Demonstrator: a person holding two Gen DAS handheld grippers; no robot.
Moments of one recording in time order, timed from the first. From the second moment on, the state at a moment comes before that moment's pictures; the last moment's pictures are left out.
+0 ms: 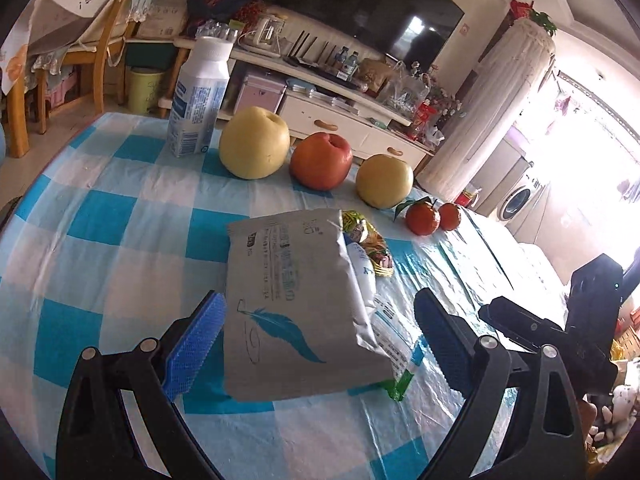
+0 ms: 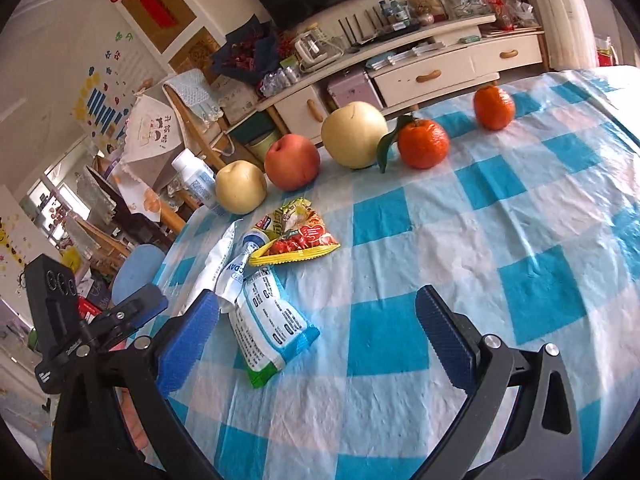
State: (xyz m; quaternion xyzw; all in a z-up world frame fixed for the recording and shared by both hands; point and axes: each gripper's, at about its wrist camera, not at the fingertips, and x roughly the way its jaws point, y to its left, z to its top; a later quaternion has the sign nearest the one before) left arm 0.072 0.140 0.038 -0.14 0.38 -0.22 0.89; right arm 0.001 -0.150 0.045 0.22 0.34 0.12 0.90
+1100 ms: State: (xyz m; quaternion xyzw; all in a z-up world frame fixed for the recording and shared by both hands) left arm 0.102 0.129 0.005 -0.16 0.42 -0.20 0.87; right arm 0.131 -0.107 0.019 0.12 0.40 0.18 0.89
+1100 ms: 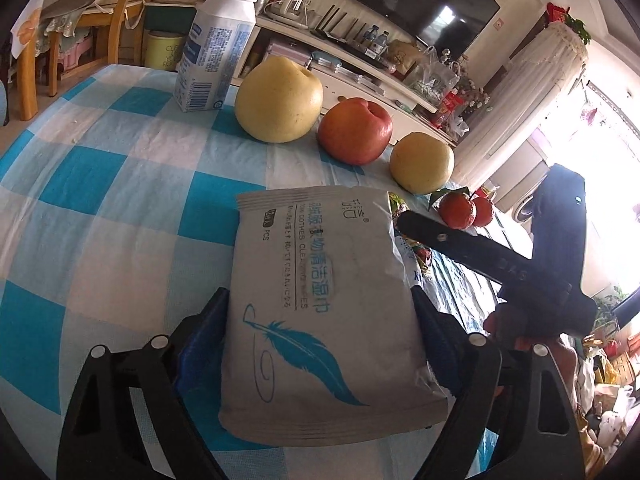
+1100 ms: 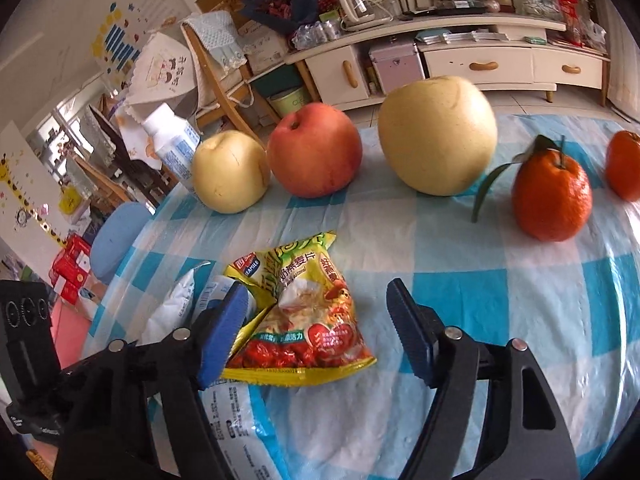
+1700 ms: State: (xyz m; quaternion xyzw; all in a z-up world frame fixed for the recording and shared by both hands) left arm 0.067 0.134 0.006 -0.19 0.42 -0.18 0.87; right arm 0.096 -0.073 0.022 0.03 0.41 0.22 0.88
